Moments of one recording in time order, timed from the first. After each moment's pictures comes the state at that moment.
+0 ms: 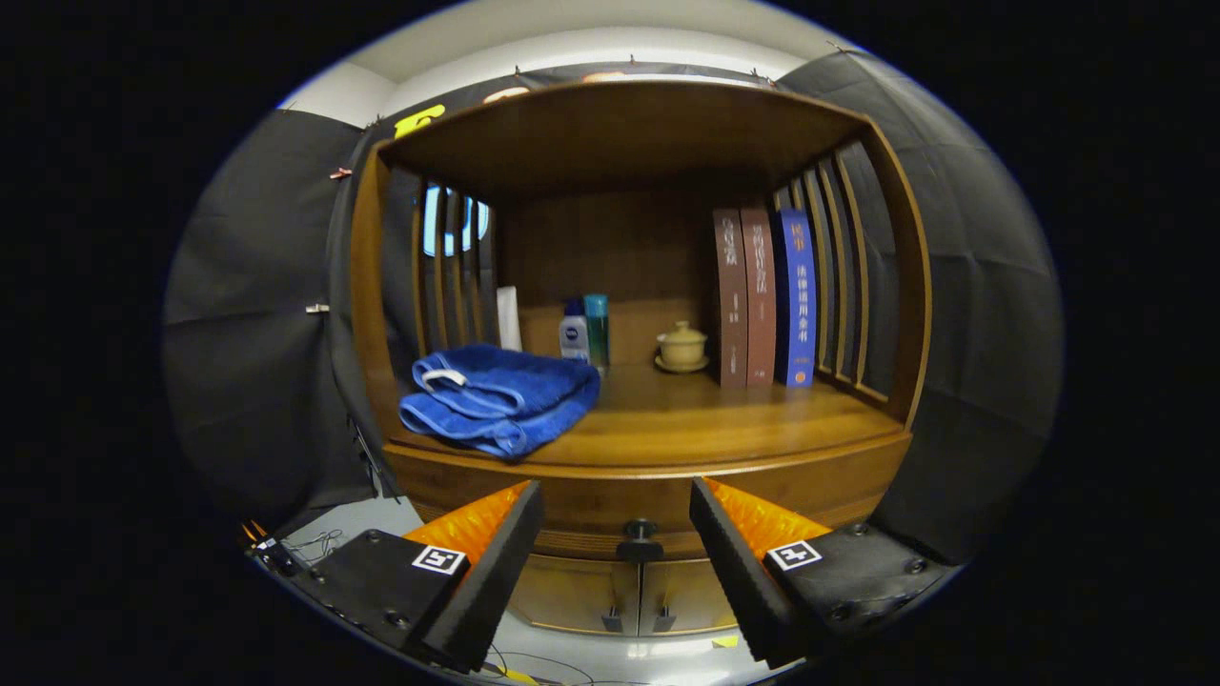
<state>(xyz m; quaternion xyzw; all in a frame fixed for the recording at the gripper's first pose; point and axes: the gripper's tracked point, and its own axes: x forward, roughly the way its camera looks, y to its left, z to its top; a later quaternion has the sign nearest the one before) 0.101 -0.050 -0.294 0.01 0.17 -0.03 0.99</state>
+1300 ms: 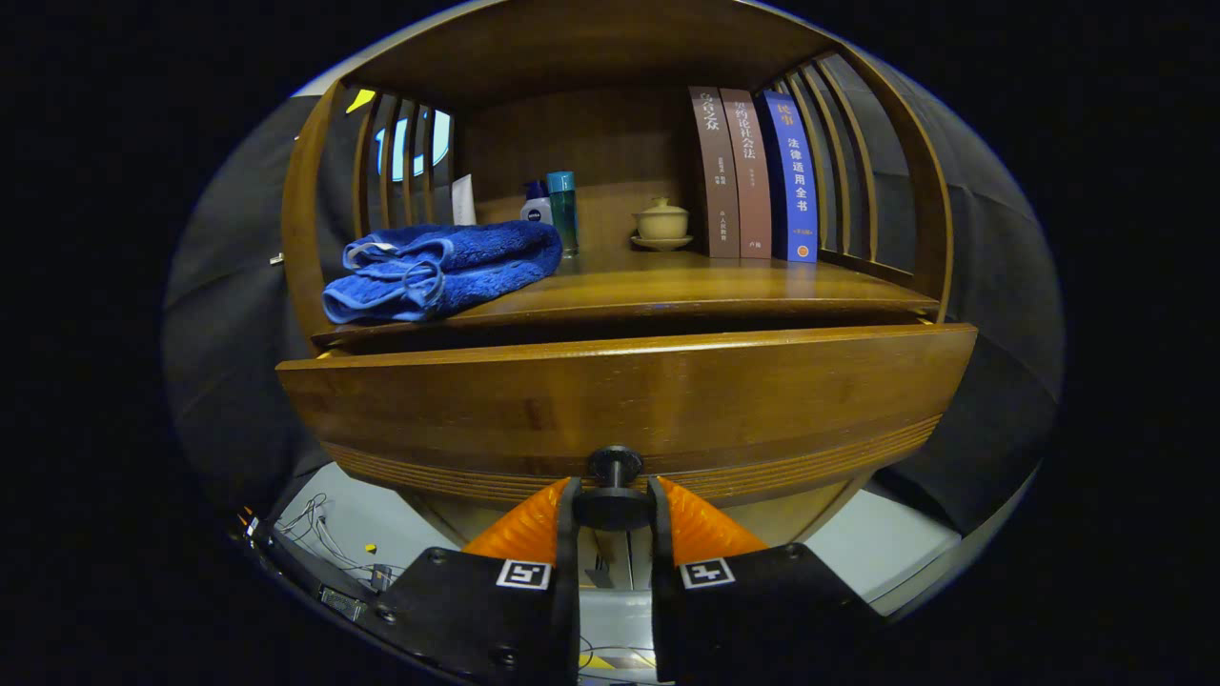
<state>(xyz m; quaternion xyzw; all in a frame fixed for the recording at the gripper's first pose) 0.078 -0.065 -0.400 0.01 0.28 -0.05 0.96</state>
